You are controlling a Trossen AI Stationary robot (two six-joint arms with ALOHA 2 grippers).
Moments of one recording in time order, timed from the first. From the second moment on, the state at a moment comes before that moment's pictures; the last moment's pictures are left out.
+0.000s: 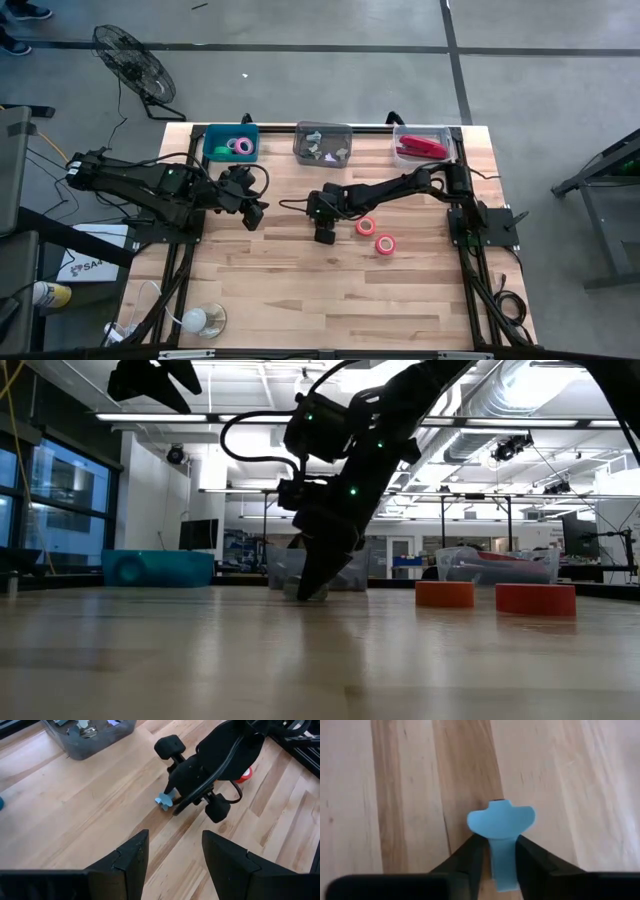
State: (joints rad) left arm -0.22 1.04 1.11 -0.91 -0.40 -0.87; right arm -0.04 2.09 1.36 -0.31 0.10 0.11
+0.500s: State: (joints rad) left arm -0.22 1.04 1.11 -0.91 -0.40 -0.87; right arm -0.05 2.03 1.36 -0.34 0.07 0.10
